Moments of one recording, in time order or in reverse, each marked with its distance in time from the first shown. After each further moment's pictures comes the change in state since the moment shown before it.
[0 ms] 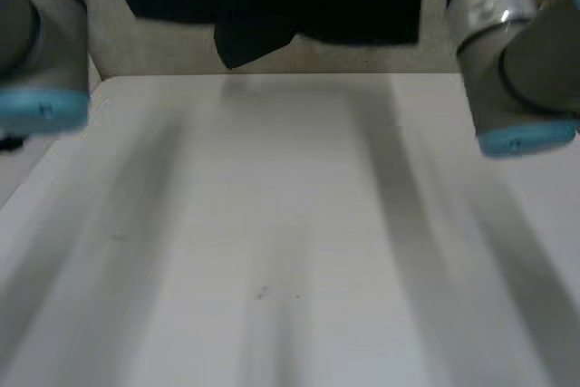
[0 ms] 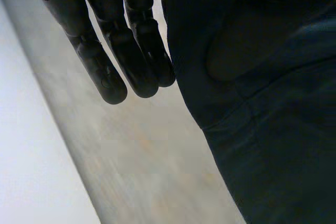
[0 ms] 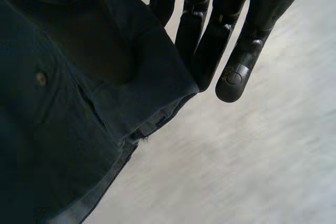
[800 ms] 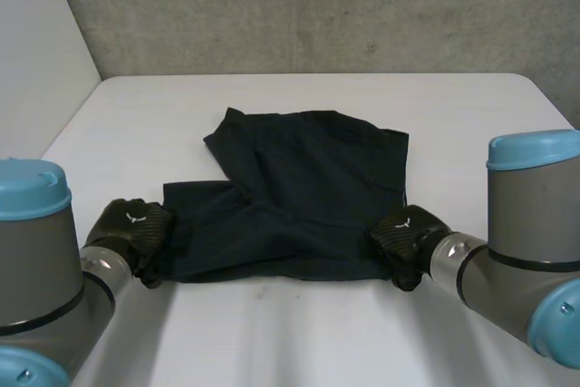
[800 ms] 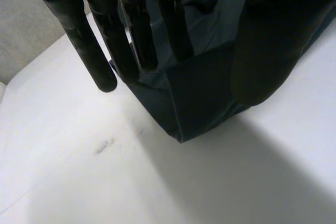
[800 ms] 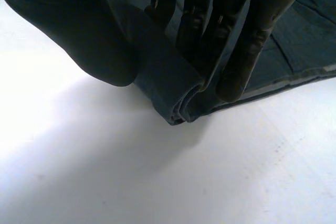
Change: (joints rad) left arm -0.022 0.110 -0.798 -0.378 0.014 -0.004; right arm -0.025 -0.001 0.568 0.606 -0.172 0.110; left_hand -0.429 -0.527 -0.515 -0.532 -0.486; right_hand 0.000 0.009 0.000 0.000 0.004
